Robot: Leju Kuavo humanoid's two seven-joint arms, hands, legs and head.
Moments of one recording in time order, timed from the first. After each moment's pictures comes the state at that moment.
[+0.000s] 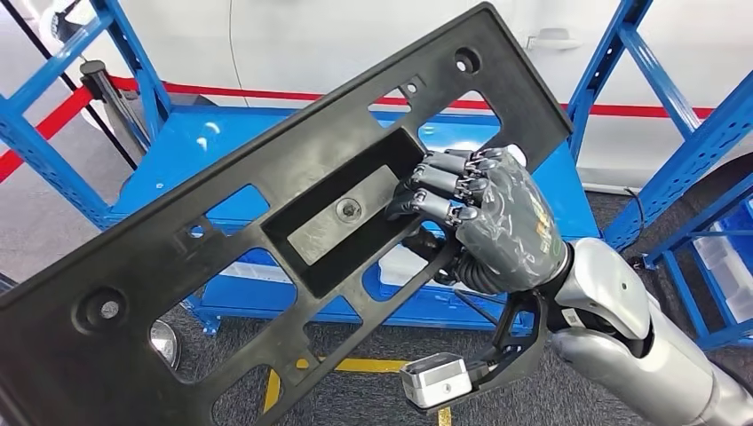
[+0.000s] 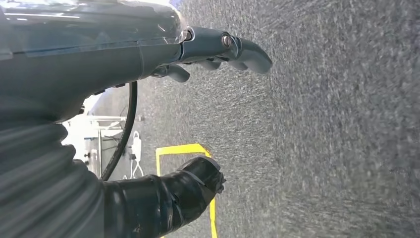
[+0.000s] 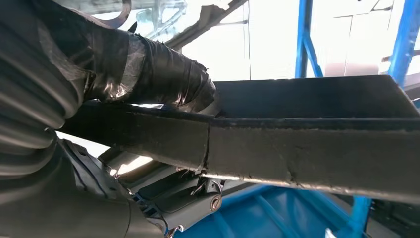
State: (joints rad) left arm 0.00 0.09 0.81 -0.01 -1.25 -0.18 -0.18; right arm -0.72 -0.41 0.88 -1.99 0.67 -0.13 -0.23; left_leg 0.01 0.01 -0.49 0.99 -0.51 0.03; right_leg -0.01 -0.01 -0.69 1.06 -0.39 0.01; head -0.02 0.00
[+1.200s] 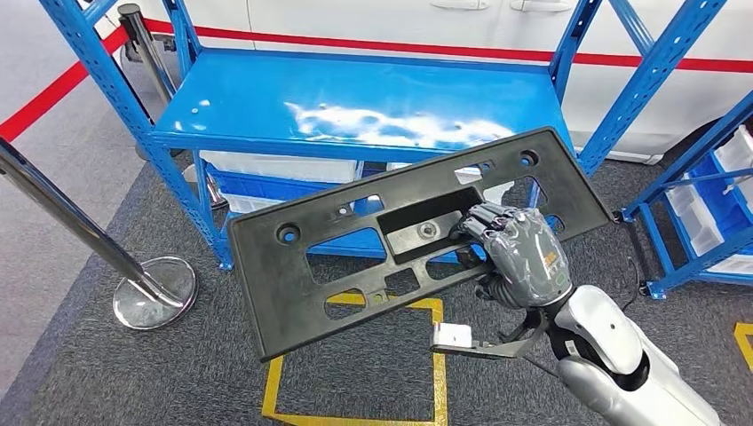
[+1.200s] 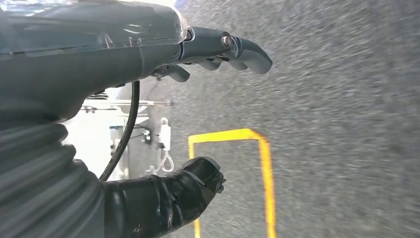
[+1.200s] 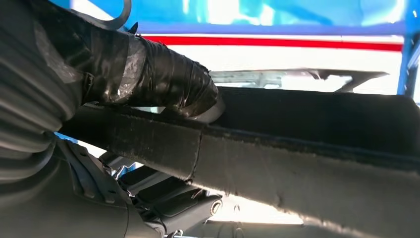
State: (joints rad) left arm 0.01 0.08 0.78 0.00 -1.21 -0.16 -0.13; right arm -0.36 -0.54 0.76 -1.82 0.87 -0.26 -0.10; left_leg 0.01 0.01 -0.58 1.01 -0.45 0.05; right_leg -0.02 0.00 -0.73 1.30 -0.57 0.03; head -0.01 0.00
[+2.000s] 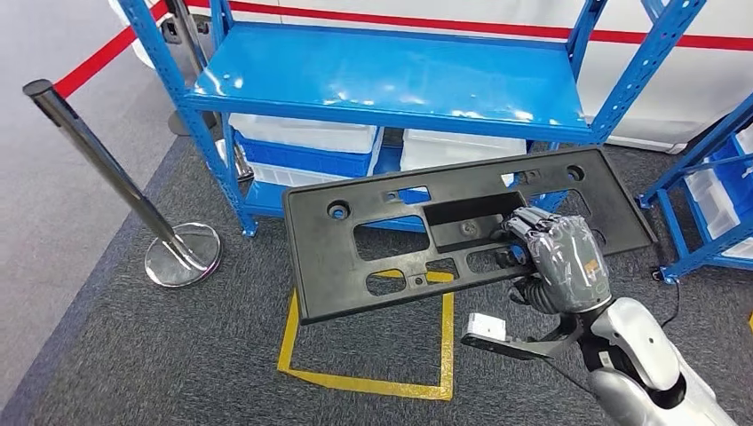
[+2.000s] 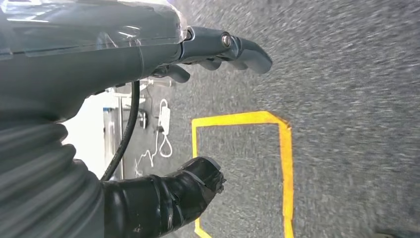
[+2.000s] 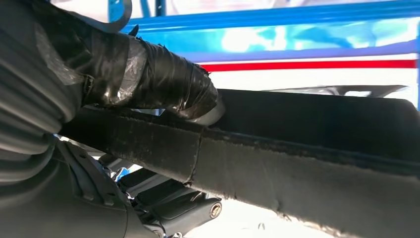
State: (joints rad) left arm 0.00 0.07 0.75 0.00 -1.17 -0.15 -0.13; right arm -0.21 -0.58 0.59 -1.86 0.82 -0.26 -0.08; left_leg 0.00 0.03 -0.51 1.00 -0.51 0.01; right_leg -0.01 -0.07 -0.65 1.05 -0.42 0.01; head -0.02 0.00
